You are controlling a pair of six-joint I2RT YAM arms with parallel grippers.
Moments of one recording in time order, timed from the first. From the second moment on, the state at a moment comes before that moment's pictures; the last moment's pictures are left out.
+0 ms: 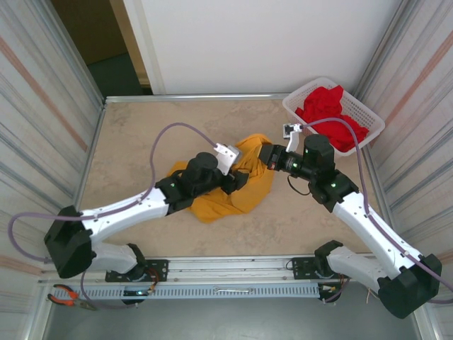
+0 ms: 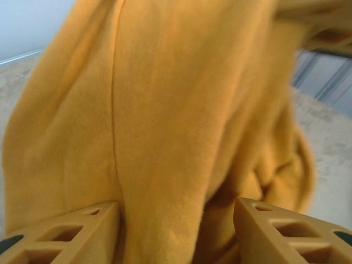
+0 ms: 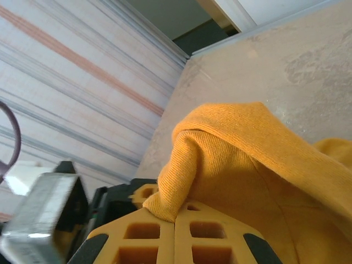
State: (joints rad) left arm -0.94 1.34 0.93 -0.01 -0.08 -0.16; right arm 0.49 0.98 0.86 -0.14 -0.40 0.76
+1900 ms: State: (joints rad) left arm -0.54 1.52 1.08 0.03 0.84 -0.68; right arm 0.78 1.21 0.97 -0.33 0.07 0.63
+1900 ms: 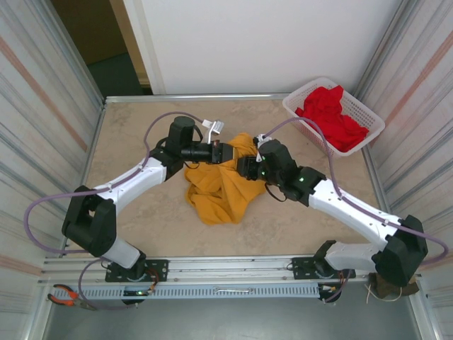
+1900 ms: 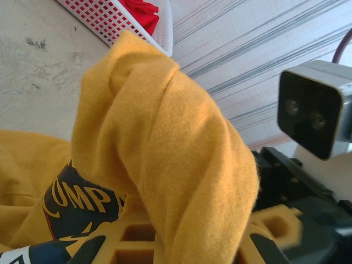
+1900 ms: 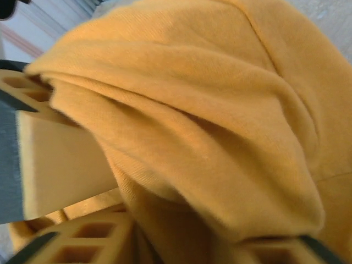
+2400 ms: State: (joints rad) left arm -0.45 1.49 0.97 0.10 0.73 -0.77; right arm 0.52 0.94 0.84 -0.09 -0.37 0.63
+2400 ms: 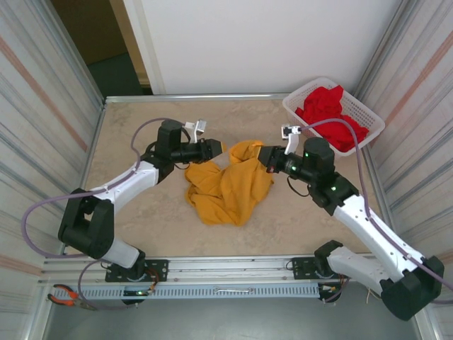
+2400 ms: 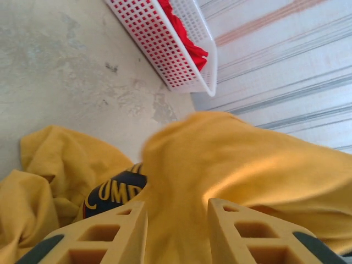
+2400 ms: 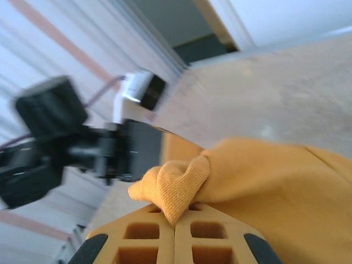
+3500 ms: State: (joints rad) left arm -0.66 1.38 1.00 0.27 0.66 -0.48; right arm 0.46 0.98 0.79 0.07 -0.62 0.68
